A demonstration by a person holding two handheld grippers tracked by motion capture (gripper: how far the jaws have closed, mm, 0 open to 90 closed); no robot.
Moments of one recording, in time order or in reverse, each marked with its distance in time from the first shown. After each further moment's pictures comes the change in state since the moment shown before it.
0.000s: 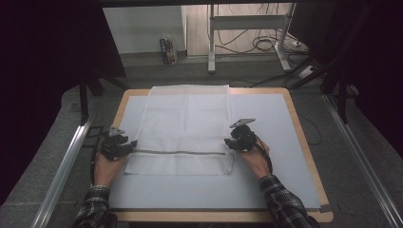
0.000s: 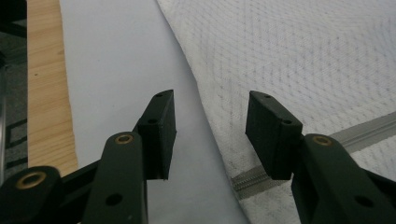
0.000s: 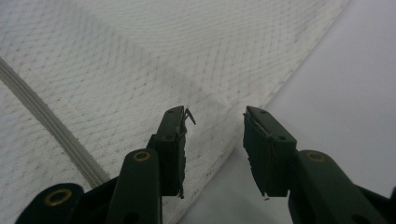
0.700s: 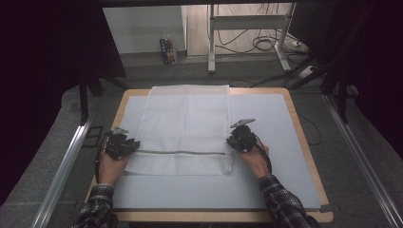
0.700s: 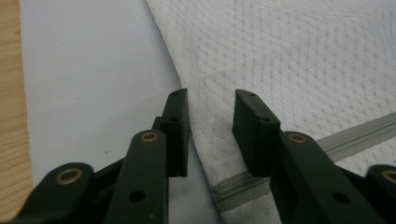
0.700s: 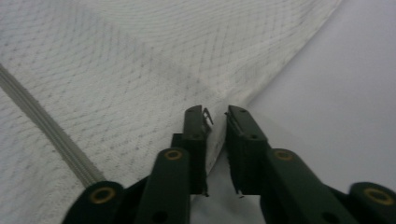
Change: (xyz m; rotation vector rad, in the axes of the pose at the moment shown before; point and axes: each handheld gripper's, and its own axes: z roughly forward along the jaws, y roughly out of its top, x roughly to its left) left arm -0.003 0.001 0.015 0.043 -0.061 -0.066; right arm -0.002 -0.003 0.006 0.026 0.027 0.034
